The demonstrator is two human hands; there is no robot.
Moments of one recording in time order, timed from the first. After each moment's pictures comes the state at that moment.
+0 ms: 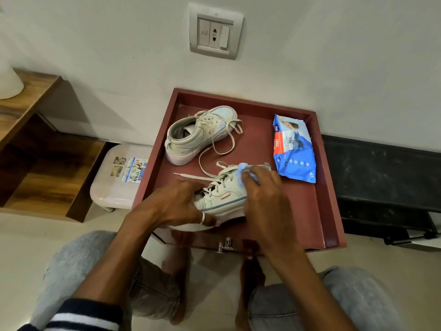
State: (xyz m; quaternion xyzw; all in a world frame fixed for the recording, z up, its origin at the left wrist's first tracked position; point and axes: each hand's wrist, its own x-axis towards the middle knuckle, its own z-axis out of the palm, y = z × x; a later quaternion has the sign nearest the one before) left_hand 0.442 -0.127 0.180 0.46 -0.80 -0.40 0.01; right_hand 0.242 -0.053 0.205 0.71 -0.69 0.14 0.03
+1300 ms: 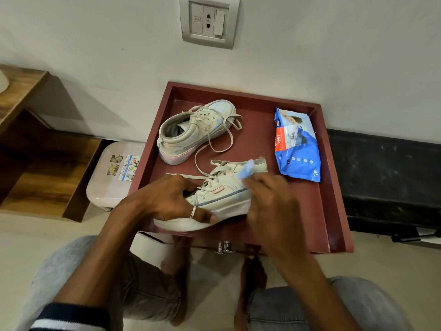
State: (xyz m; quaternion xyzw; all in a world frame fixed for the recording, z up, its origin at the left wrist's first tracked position) left_hand 0.440 -0.150 0.184 0.44 -0.79 -0.43 -0.04; right_hand 0.226 -0.054 0.195 0.69 -0.66 0.29 0.00
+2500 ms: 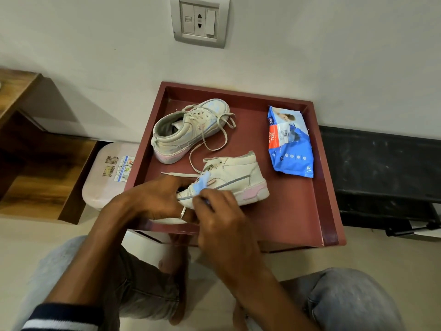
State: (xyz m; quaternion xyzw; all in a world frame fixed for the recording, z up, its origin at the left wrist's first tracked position) left_hand 0.442 -0.146 0.186 0.41 -0.77 -0.48 -0.01; right_hand 0.289 -0.028 0.193 0.75 -0.60 0.26 -0.04
